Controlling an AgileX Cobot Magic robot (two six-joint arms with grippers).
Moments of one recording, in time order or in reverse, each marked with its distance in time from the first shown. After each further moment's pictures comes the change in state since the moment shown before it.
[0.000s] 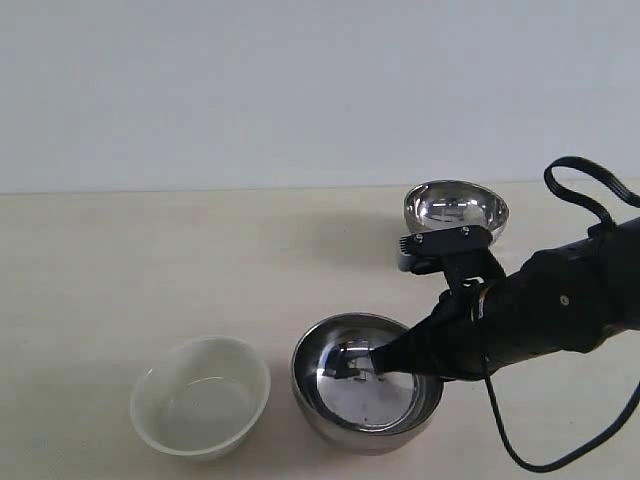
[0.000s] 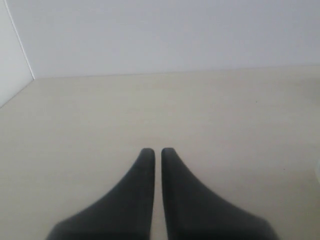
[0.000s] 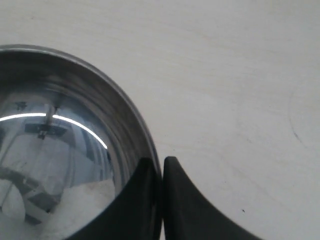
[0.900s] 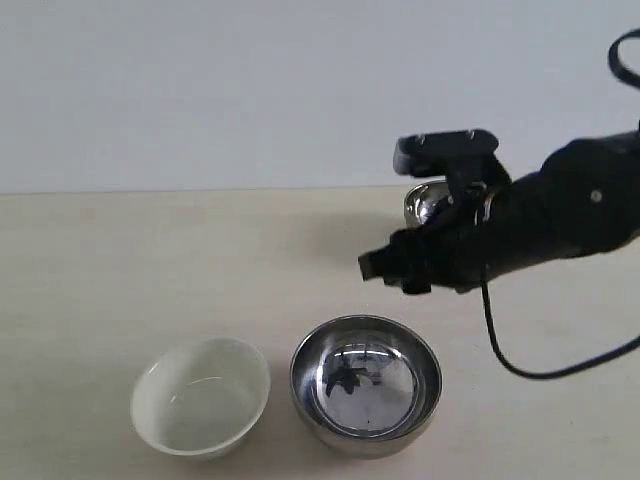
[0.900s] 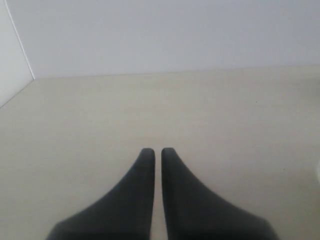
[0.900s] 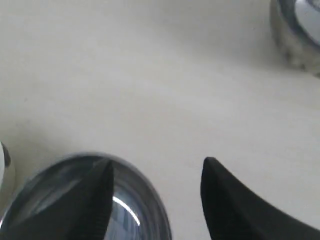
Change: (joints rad) left arm 0.000 0.000 0.000 0.000 0.000 0.000; right arm -0.020 -0.139 -0.160 0.000 0.145 -0.026
